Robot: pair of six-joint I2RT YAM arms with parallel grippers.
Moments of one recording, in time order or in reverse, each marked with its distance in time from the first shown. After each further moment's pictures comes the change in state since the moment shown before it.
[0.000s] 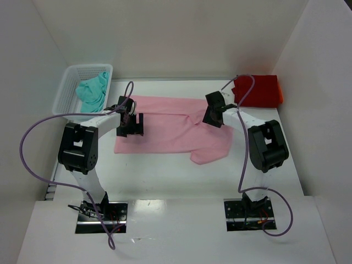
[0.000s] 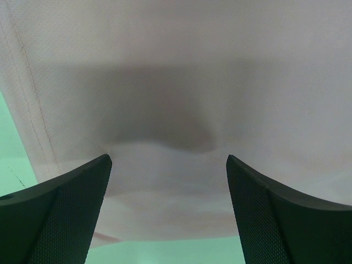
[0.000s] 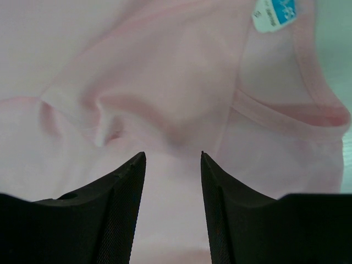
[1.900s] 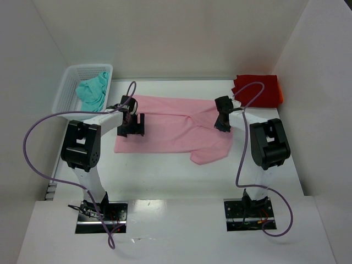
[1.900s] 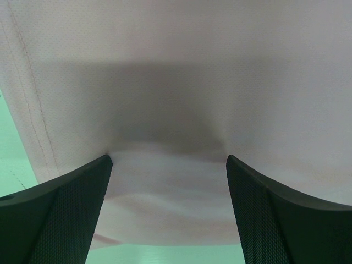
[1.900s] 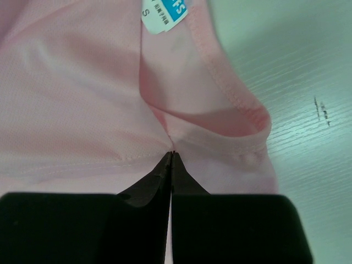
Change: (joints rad) left arm -0.012 0.047 0.038 -0.024 -0.040 0.000; right arm -0.111 0.026 -0.095 0.002 0.053 0.025
